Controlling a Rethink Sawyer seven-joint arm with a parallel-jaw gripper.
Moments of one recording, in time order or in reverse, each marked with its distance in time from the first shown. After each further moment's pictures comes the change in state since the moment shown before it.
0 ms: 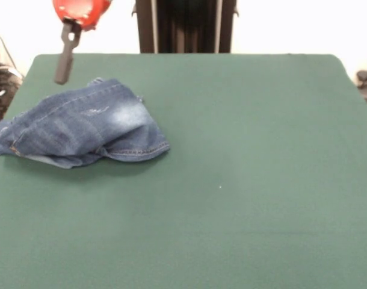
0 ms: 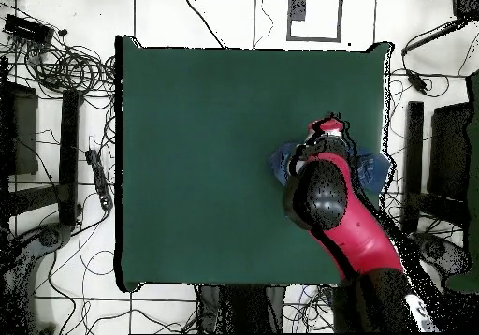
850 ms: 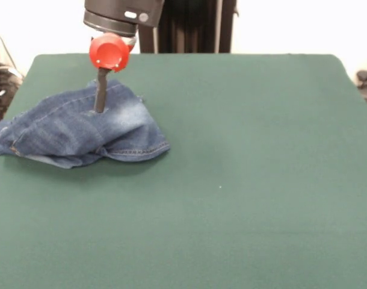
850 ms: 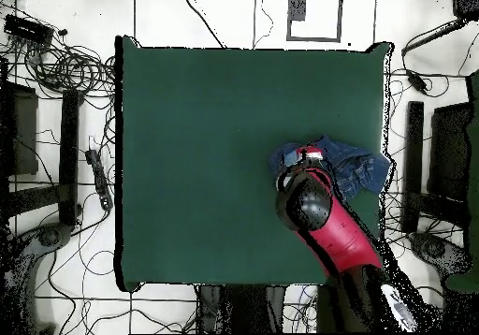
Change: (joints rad) arm 0.092 0.147 -0.141 -0.014 0.048 0.132 0.000
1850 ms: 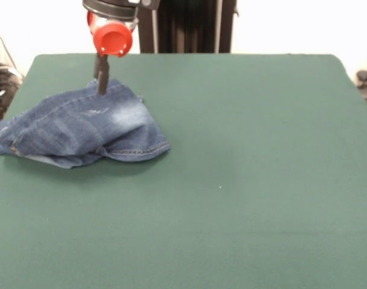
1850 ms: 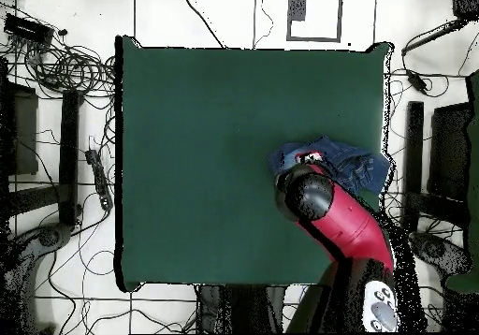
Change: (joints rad) arm 0.200 0.061 -0.290 -0.193 -0.062 0.370 0.000
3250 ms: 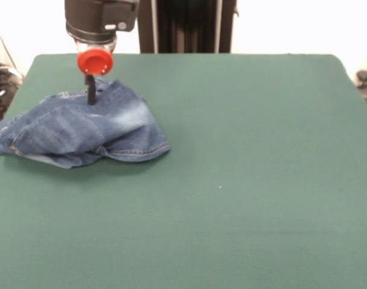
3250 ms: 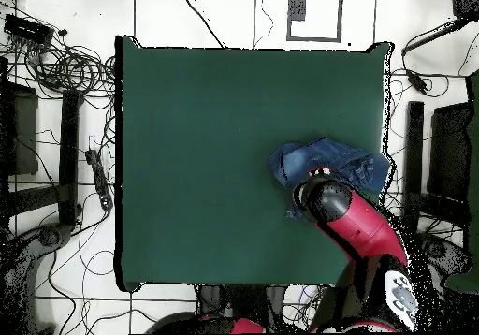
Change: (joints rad) arm -0.095 0.101 0.027 -0.018 -0.056 0.043 0.000
